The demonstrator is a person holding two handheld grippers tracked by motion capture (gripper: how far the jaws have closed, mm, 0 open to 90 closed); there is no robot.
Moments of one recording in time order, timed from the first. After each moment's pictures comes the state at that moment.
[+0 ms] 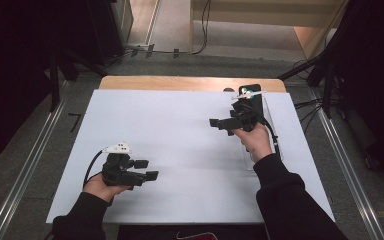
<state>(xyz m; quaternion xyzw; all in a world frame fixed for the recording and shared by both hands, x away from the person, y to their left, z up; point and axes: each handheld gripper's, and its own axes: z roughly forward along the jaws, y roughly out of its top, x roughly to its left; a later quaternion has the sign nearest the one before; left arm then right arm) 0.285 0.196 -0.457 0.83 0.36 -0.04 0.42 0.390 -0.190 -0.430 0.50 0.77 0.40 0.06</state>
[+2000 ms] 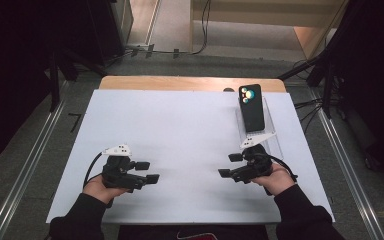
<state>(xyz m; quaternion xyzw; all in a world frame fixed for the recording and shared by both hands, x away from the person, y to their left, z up) 0.279 0.196 -0.455 0.83 0.33 -0.05 0.43 0.274 -0.206 -0.458 0.37 0.84 0.39 -0.01</state>
